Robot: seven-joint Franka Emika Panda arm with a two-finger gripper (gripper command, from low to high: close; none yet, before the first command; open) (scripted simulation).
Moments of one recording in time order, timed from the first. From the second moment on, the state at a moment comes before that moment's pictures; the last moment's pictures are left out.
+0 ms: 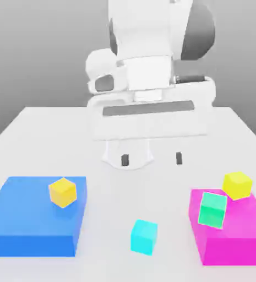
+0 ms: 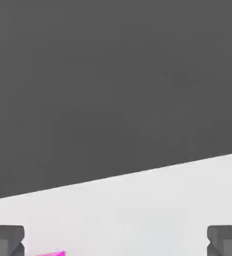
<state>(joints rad) 0.05 -0.16 0.04 -2.62 0.13 2.67 1.00</state>
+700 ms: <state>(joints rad) 0.08 0.28 0.01 -2.70 -0.03 2.98 1.22</state>
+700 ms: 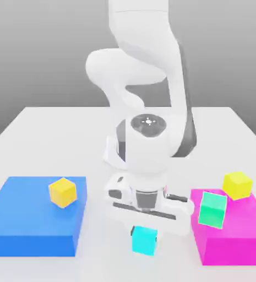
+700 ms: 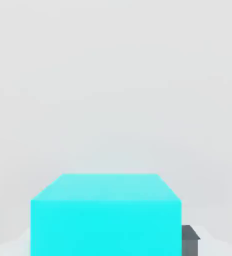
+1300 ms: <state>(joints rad) 0.25 -0.11 0.13 -2.55 0.08 2.42 0.71</state>
